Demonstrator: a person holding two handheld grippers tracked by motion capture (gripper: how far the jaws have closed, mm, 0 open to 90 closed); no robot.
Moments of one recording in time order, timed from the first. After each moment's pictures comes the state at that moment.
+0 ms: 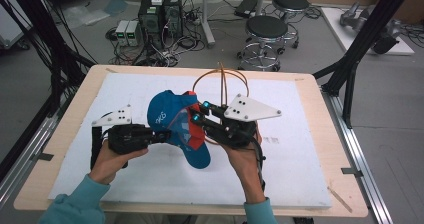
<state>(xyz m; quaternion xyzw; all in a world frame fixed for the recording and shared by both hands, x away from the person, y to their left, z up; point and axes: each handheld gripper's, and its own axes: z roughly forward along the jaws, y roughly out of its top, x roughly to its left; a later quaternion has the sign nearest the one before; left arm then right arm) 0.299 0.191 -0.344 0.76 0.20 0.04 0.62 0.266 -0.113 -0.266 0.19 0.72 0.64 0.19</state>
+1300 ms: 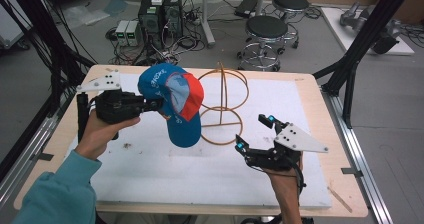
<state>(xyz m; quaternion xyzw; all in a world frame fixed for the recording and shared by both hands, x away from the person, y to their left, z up) 0.331 0.196 -0.270 0.76 0.20 0.10 0.60 0.239 -0.212 -0.325 0.30 0.69 0.60 0.28</state>
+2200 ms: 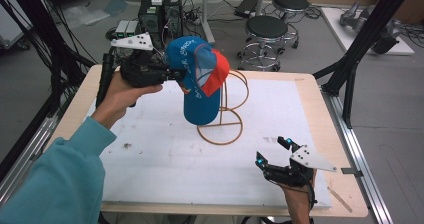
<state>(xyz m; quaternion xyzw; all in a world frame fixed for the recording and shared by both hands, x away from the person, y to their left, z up) 0.385 0.139 -0.213 0.80 0.19 0.10 0.56 0.233 -0.266 -0.405 0.38 0.69 0.56 0.28</state>
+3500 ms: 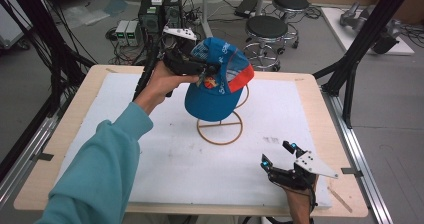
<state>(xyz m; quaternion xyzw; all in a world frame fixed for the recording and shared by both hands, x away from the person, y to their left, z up) 0.437 0.068 -0.229 0.81 0.21 0.02 0.55 0.236 -0.283 -0.436 0.39 0.67 0.56 0.30</state>
